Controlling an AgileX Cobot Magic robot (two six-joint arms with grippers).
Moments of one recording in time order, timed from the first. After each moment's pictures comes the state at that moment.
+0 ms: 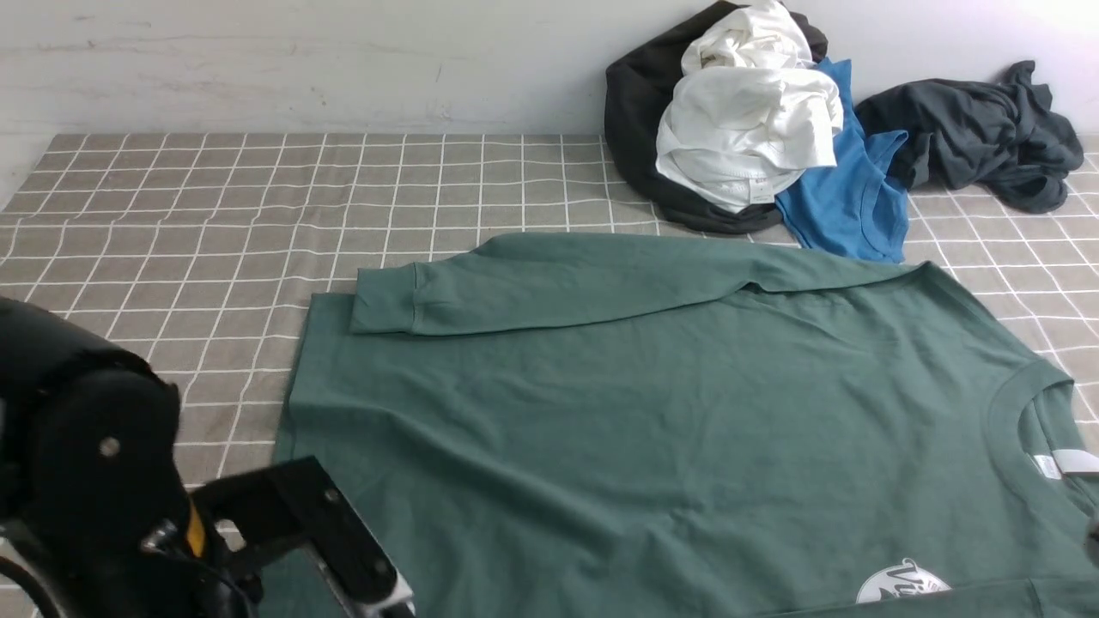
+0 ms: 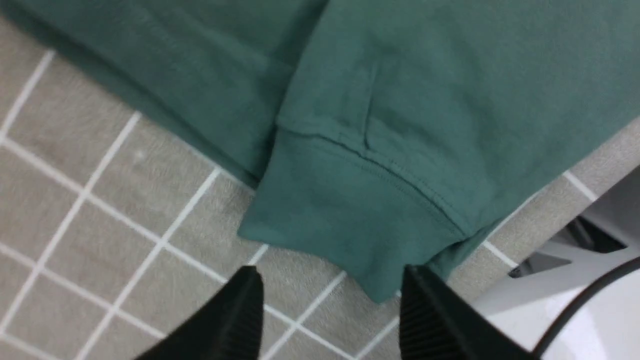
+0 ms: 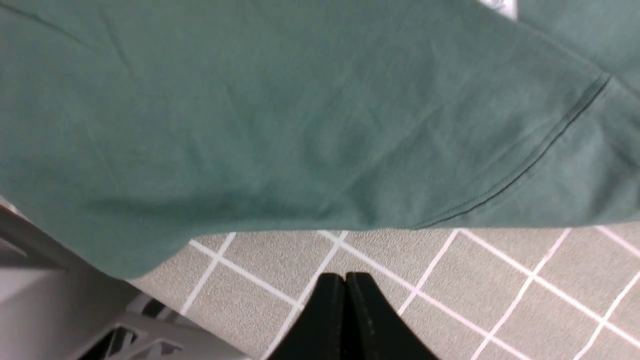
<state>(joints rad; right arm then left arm) 0.47 0.82 -0.61 0.01 1.24 -0.16 -0.51 1.30 -0.75 -0.07 1.14 0.40</state>
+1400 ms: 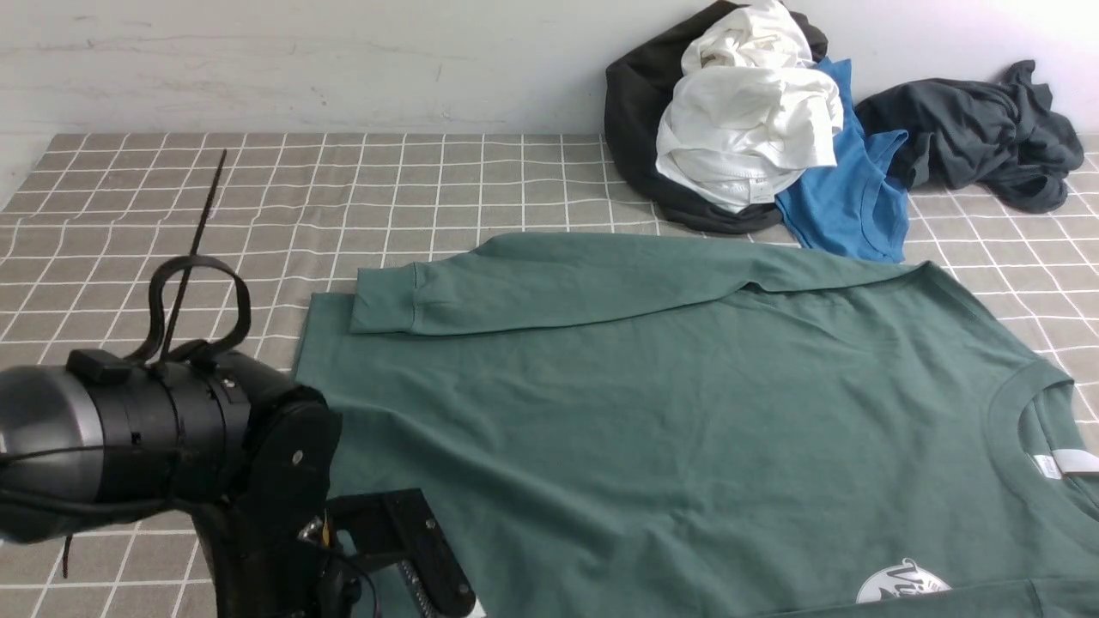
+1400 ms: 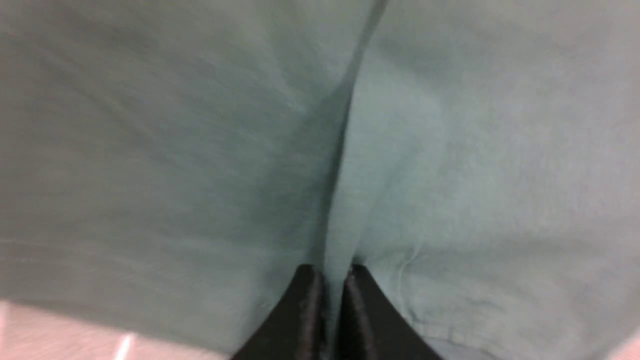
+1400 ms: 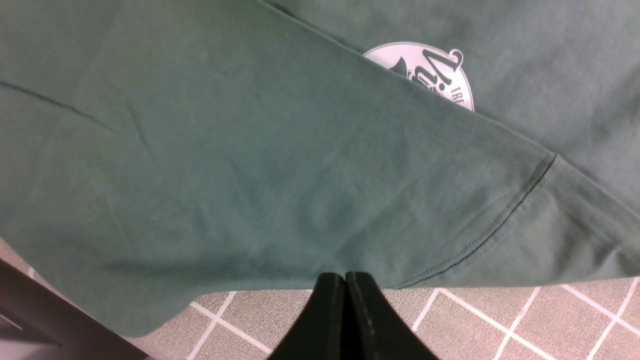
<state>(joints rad) 0.47 0.75 -0.61 0.01 1.17 -0.16 -0.54 1.59 -0.82 -0.07 0.97 0.52</state>
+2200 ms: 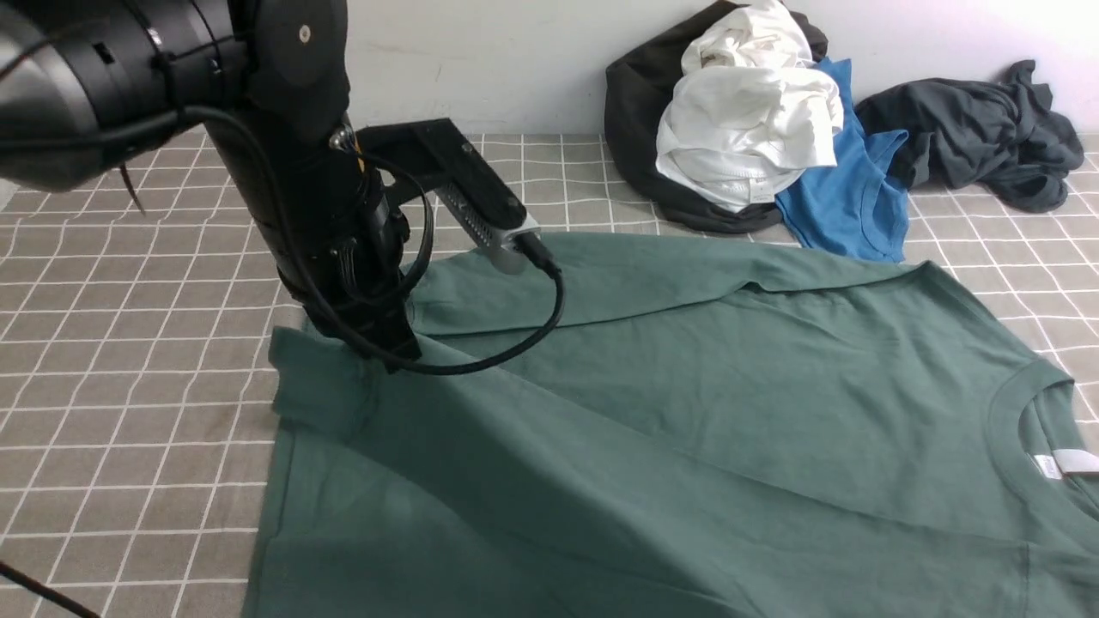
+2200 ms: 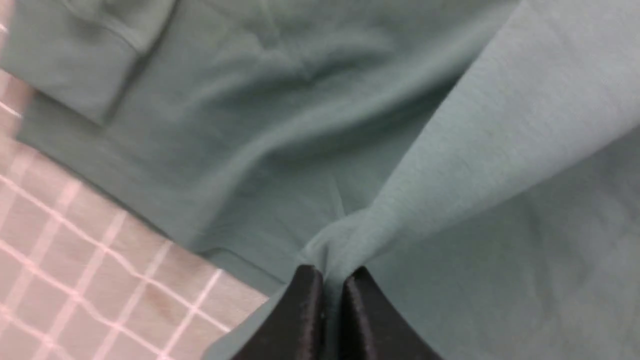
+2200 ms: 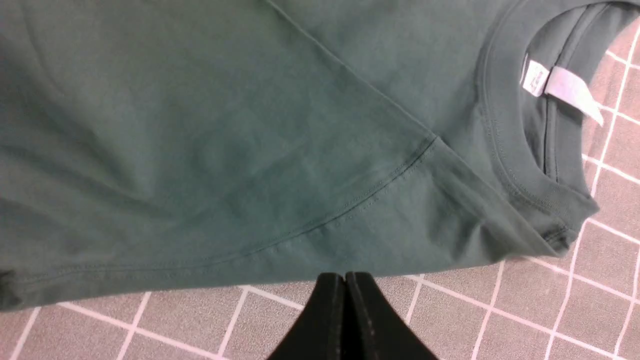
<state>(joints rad) 0.47 0.75 -0.61 -0.24 1.11 0.09 -0.40 1.75 -1.52 -0.02 1.23 0.52</state>
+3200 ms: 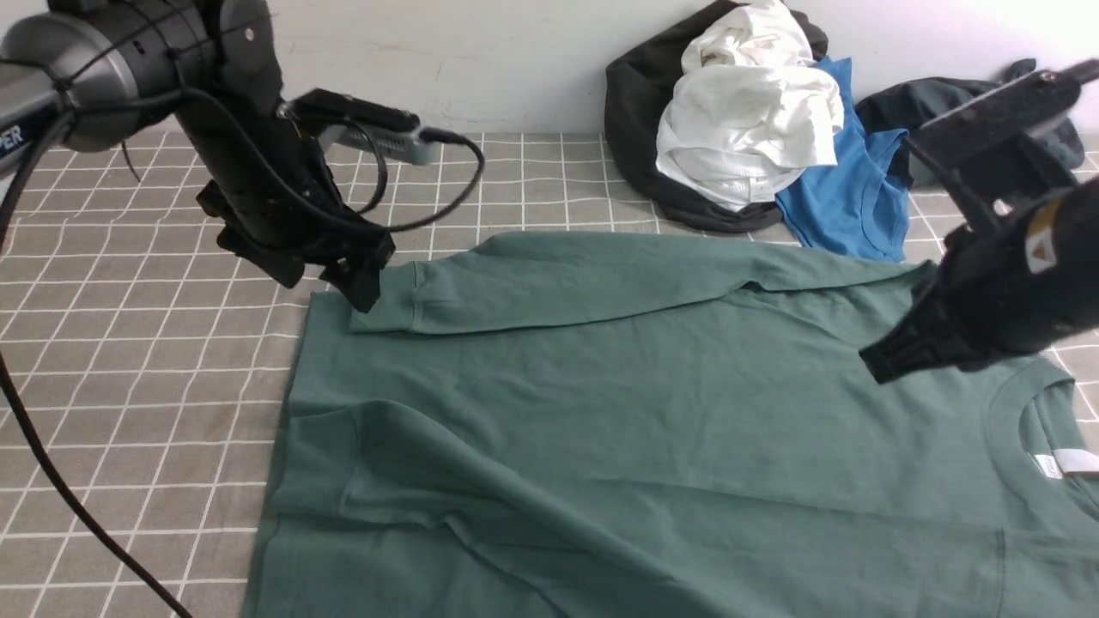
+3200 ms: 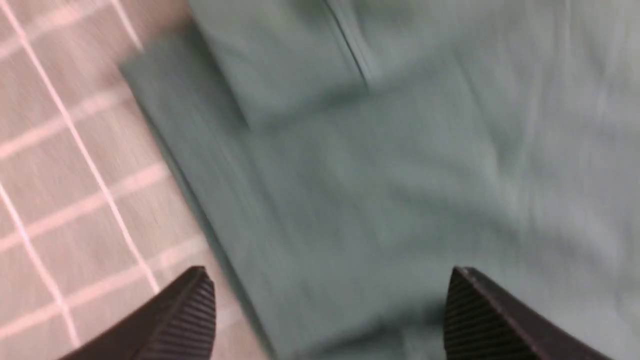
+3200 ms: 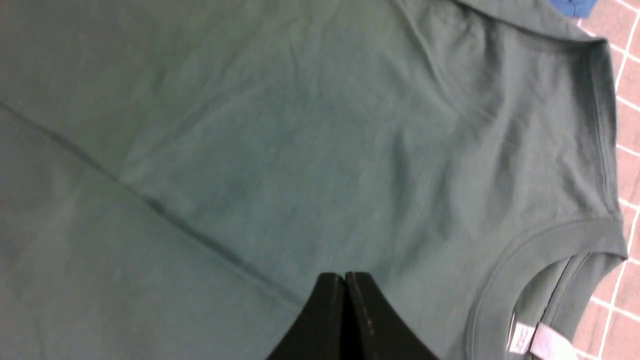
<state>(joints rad) 0.42 1.41 -1.15 -0.23 0.96 0.05 -0.14 2.02 -1.75 -0.17 1.08 0.24</state>
